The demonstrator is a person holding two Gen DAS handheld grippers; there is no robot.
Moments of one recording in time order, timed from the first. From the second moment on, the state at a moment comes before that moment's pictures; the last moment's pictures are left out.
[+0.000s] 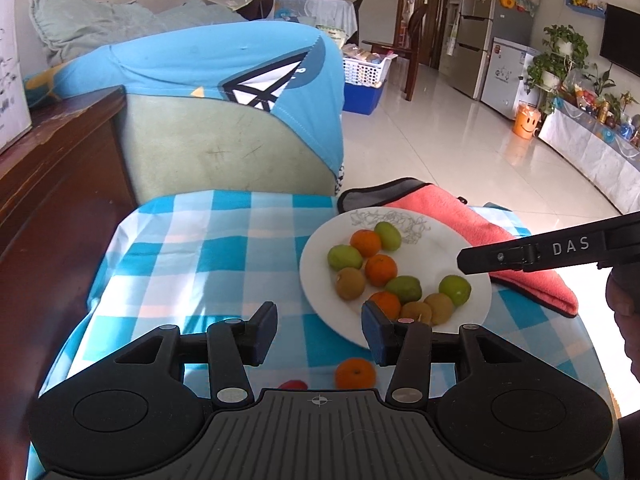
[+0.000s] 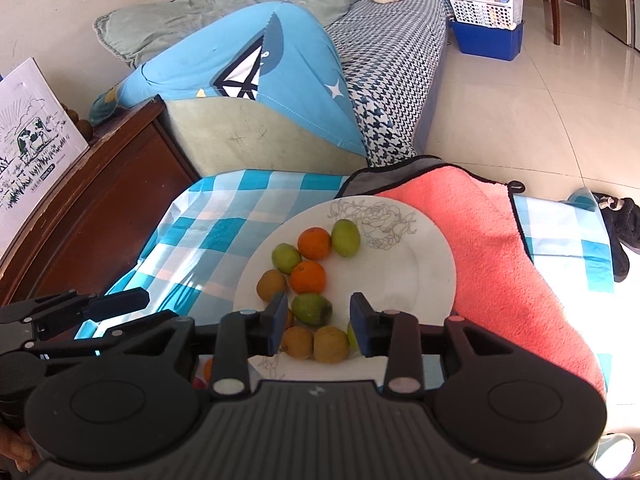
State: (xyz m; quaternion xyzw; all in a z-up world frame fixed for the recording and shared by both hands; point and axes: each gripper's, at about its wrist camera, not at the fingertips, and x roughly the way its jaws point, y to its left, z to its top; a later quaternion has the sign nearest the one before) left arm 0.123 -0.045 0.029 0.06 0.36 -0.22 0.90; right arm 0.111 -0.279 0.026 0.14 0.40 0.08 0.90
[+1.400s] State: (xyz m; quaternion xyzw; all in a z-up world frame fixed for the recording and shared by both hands) left arm 0.147 0.008 -0.015 0.04 0.45 -0.21 0.87; right arm 0.055 -0.163 -0.032 0.06 0.45 0.19 0.87
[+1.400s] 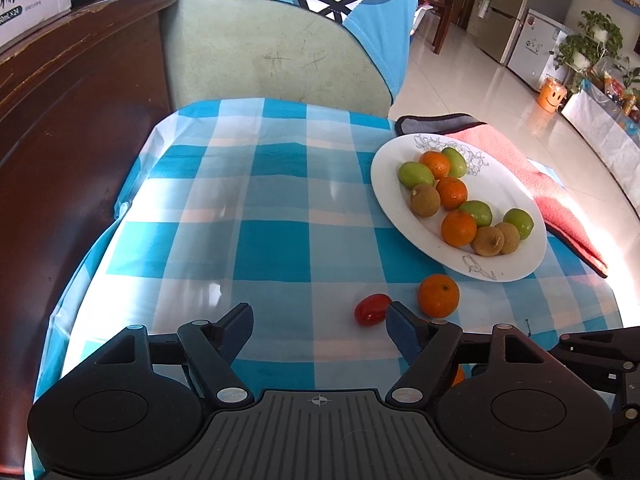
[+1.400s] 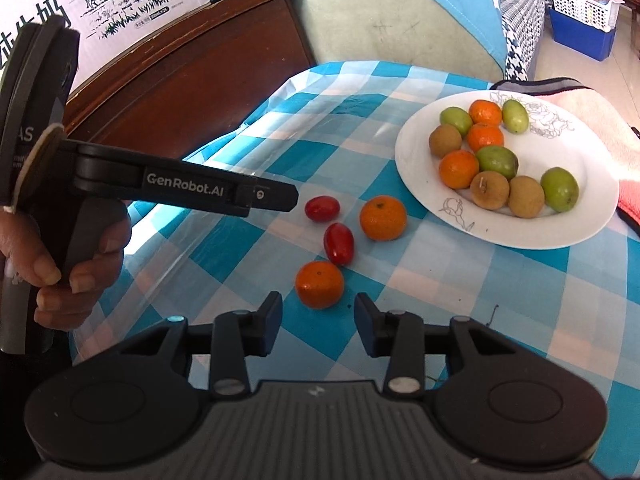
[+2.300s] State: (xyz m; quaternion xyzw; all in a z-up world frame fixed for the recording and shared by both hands) left arm 0.148 -0.030 -0.026 0.07 0.45 -0.24 0.86; right arm 0.051 -0.156 -0.037 0.04 0.45 0.17 0.87
